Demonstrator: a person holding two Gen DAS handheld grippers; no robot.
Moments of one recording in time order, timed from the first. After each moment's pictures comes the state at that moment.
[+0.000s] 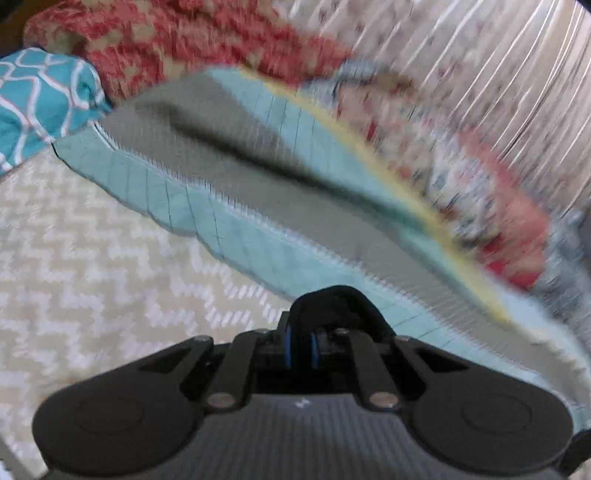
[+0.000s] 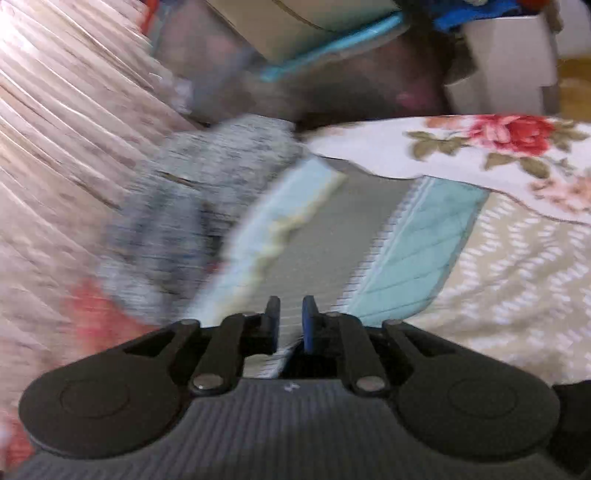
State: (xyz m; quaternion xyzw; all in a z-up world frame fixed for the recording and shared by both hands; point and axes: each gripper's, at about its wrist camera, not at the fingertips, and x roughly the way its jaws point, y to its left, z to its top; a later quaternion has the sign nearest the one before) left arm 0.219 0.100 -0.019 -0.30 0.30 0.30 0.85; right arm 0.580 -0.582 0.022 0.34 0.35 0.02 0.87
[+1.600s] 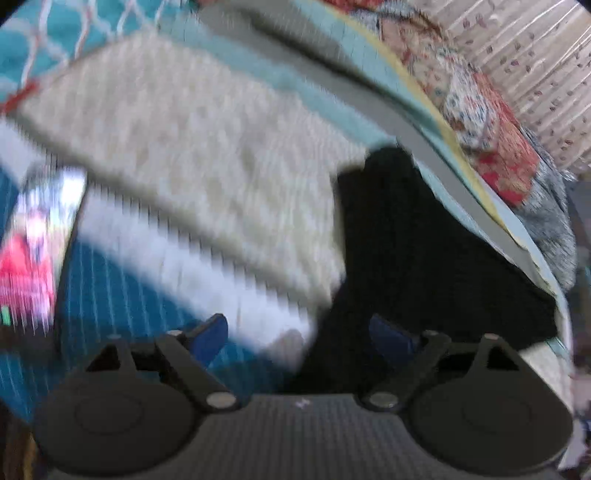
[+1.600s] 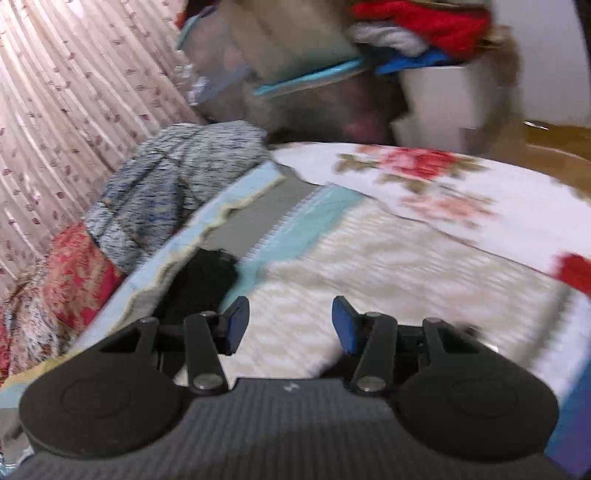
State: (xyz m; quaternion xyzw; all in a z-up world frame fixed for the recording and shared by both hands) left arm 0.021 0.034 -0.022 -0.40 0.39 0.24 0.80; right arm 0.442 -0.693 0.004 0.24 0.33 0.05 0.91
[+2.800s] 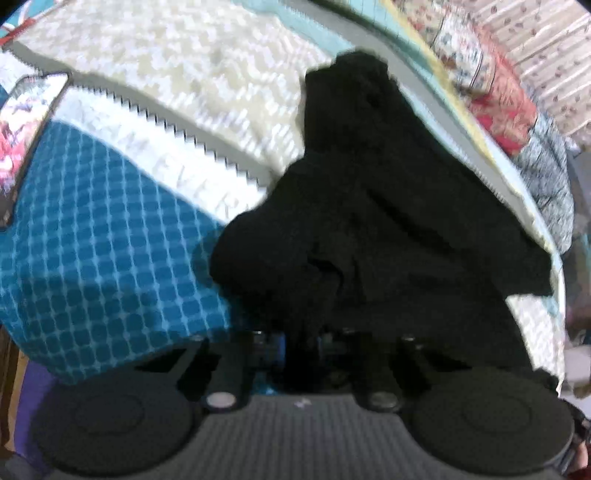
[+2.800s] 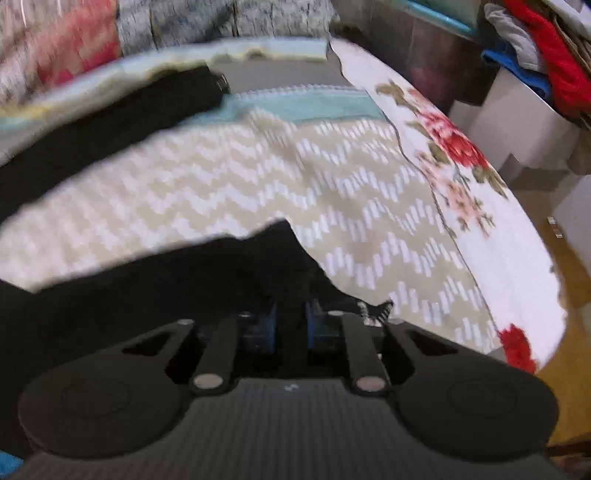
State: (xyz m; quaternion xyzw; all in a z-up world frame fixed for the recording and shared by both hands) left arm 0.035 -0.033 -0.033 -0.42 0.43 0.23 0.76; right arm 0.452 -0.674 -0.040 -0.08 0.44 0.14 0.88
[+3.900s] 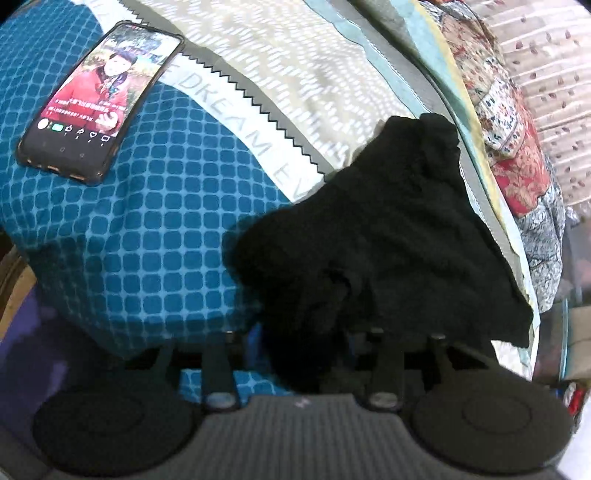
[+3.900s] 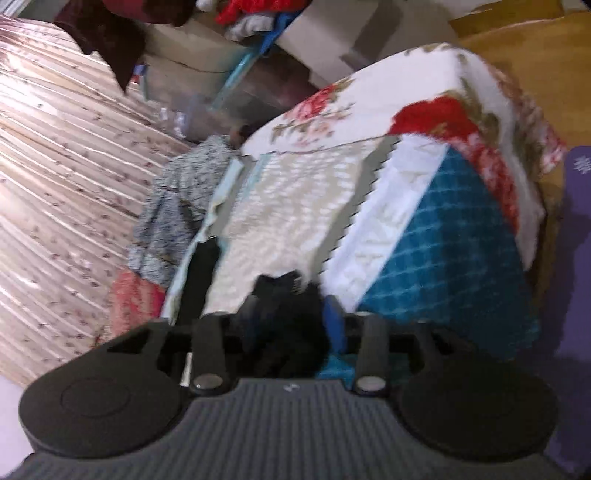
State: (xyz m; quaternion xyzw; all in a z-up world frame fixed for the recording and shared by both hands) left arm -0.051 -0.002 -0.032 -0.51 0.39 0.25 0.73; right arm 0.323 -0.805 -0.083 0.44 0.32 0.11 0.83
